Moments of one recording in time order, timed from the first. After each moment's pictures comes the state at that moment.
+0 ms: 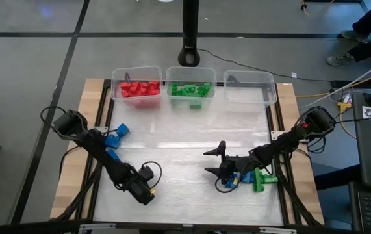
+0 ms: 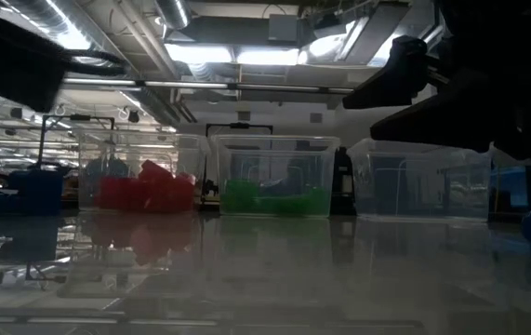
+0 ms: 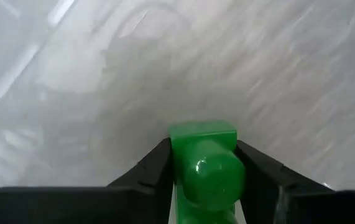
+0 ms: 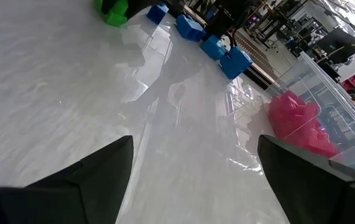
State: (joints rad) left arm -0.71 1.71 0.94 -0.53 -0.11 -1.43; right arm 0.51 1.56 0.51 0.68 0.56 -0.44
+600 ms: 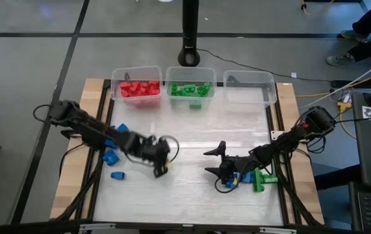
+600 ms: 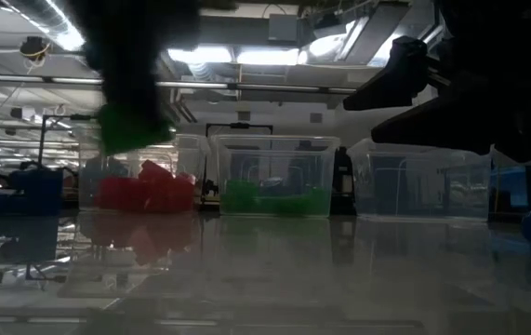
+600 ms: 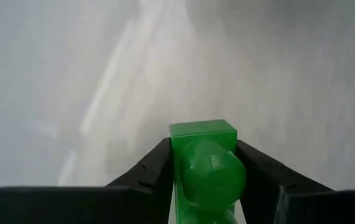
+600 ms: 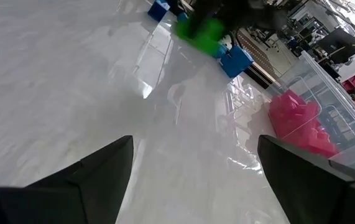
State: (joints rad) left arm -0.34 1.54 1.03 -0.59 -0.22 -0.72; right arm 0.51 1.56 0.51 0.67 0.56 -0.44
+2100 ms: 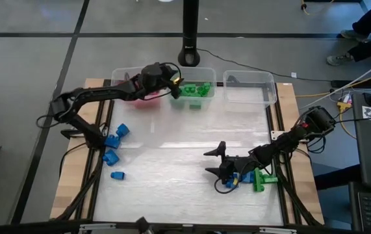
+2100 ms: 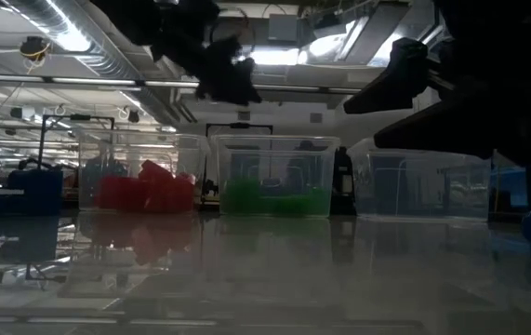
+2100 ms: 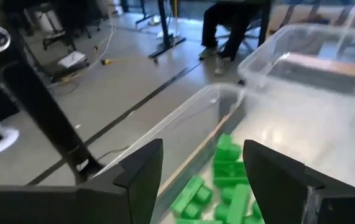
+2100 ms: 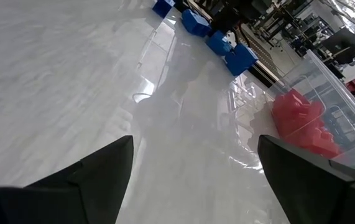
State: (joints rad) left arm 0.50 1.52 1.06 0.14 -0.23 0.06; right arm 0.51 1.56 0.51 0.65 0.55 -0.45
